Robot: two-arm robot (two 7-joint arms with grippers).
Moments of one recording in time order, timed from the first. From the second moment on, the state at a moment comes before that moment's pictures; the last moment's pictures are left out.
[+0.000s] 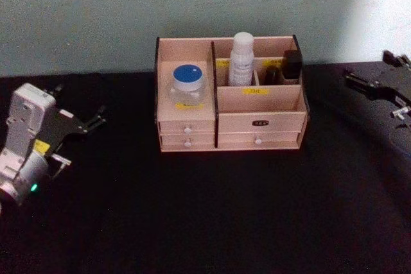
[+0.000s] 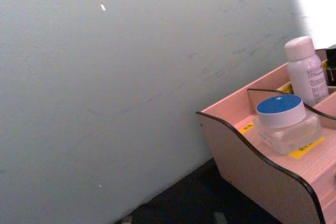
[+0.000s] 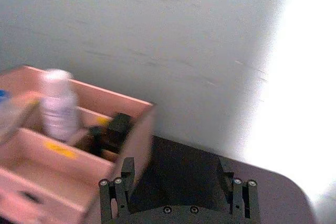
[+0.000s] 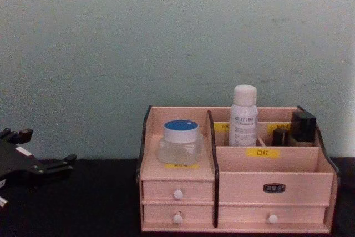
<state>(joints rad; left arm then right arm) -0.20 0.60 0.45 -1.41 -0.25 -0.12 0.03 0.18 0.67 -0.25 -1.59 0.52 0.17 0.11</state>
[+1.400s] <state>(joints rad) -0.20 0.60 0.45 -1.41 -0.25 -0.12 0.03 0.20 0.52 -0.32 -1.40 0.28 0.15 -0.06</state>
